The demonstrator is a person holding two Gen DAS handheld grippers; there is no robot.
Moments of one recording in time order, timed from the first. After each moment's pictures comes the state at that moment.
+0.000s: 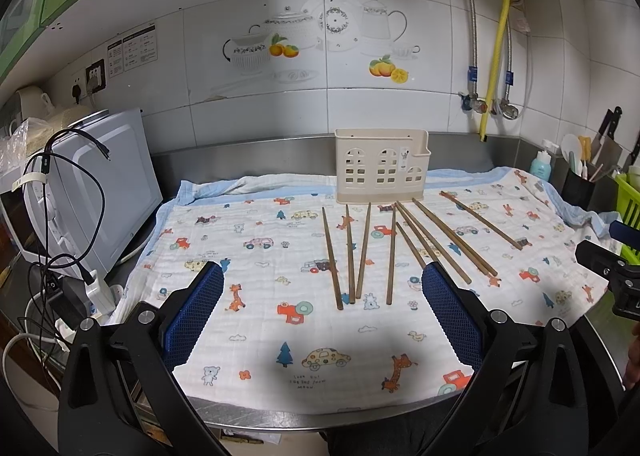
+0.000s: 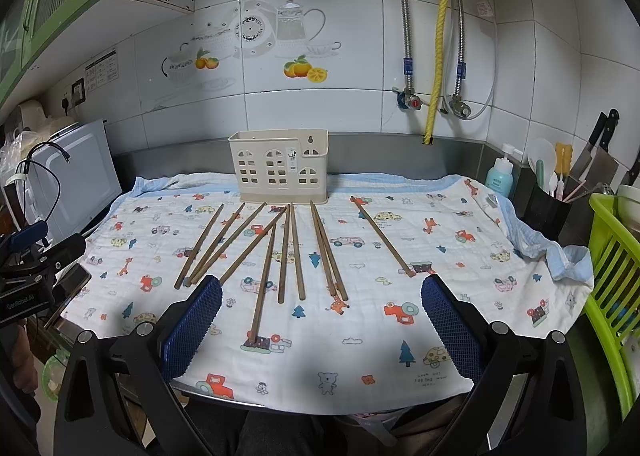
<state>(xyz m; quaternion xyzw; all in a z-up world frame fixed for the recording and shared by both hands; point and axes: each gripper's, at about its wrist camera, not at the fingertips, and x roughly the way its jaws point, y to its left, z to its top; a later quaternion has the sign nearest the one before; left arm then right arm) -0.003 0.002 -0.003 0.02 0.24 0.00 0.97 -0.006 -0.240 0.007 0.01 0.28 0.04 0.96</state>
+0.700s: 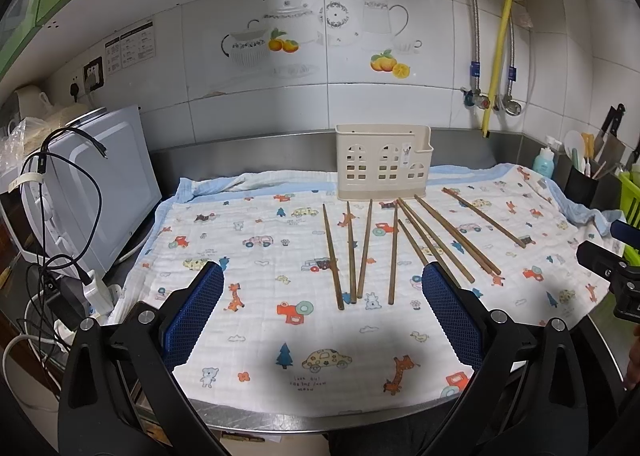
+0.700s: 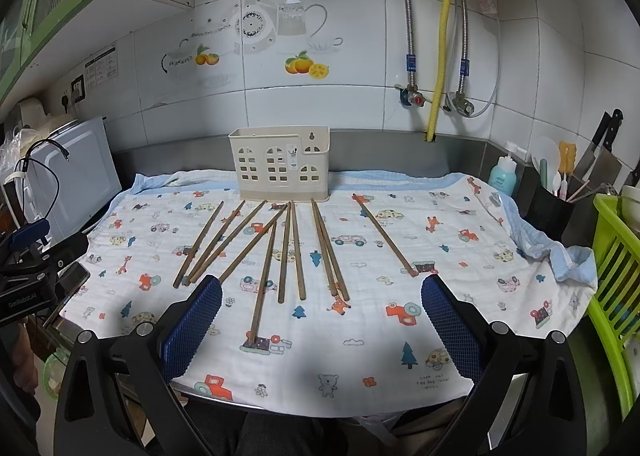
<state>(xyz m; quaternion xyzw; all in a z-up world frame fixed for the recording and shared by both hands) 0.002 0.006 -0.008 0.02 0.25 0.00 0.97 0.001 -0.238 0.001 0.01 0.29 0.04 0.96</state>
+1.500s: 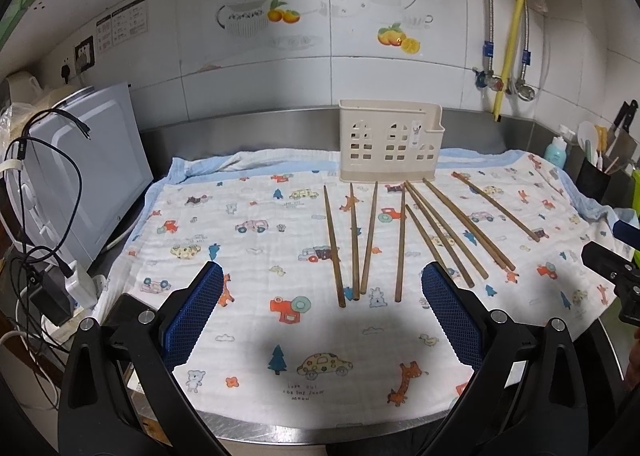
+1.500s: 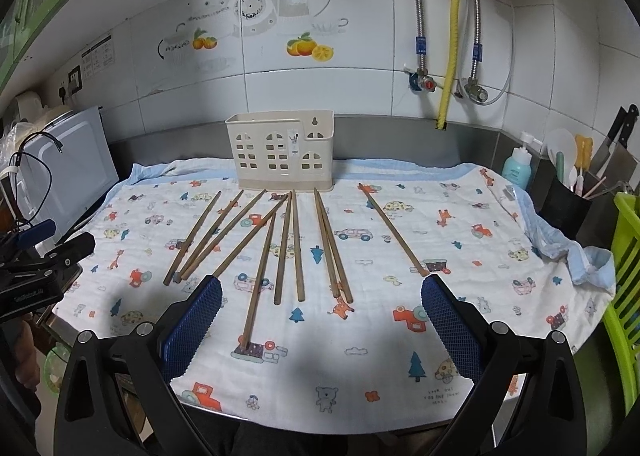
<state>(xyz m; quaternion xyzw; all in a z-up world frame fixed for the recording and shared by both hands) 0.044 0.003 -0.024 0.01 0.29 0.01 0.96 0.036 -0.240 -0.016 0.00 0.31 0.05 0.95</state>
